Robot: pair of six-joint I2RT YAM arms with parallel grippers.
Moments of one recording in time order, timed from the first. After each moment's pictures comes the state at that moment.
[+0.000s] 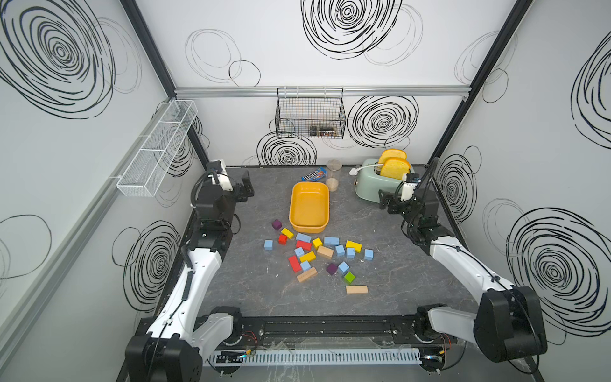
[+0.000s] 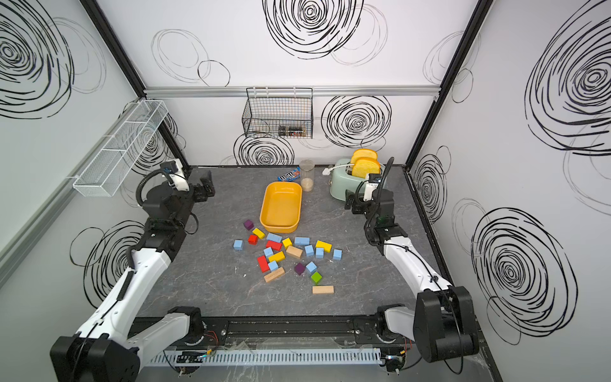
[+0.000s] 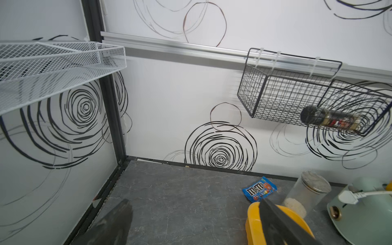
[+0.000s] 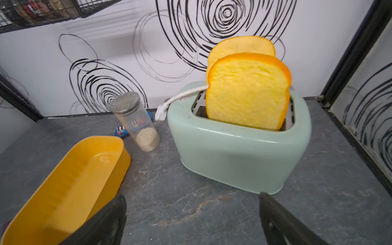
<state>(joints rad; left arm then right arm) -0.01 1.06 0.95 0.01 -0.07 -0.14 0.19 1.22 0.75 0.14 -0.06 0.19</state>
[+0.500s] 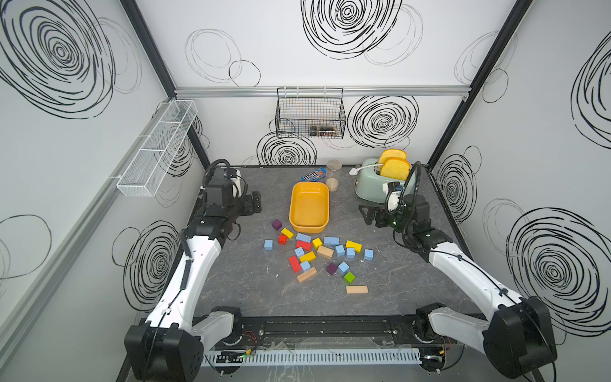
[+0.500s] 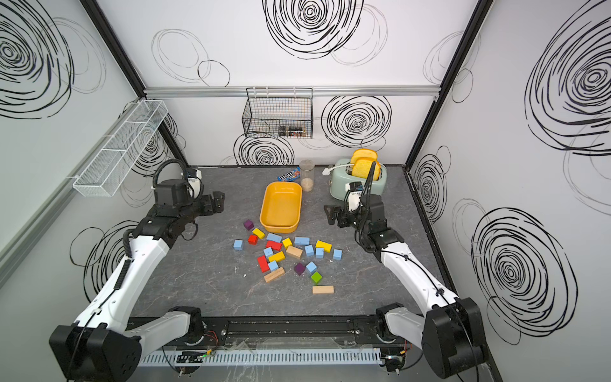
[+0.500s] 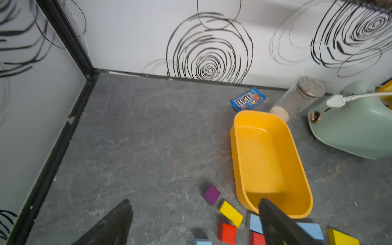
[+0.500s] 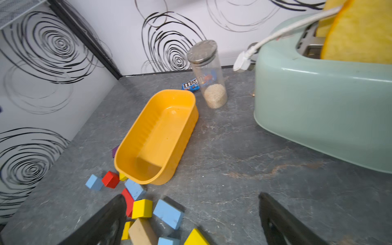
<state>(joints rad) -0.05 1.14 1.06 -0.54 0.06 -0.18 0.34 1.13 0.75 -0.04 -0.28 0.29</state>
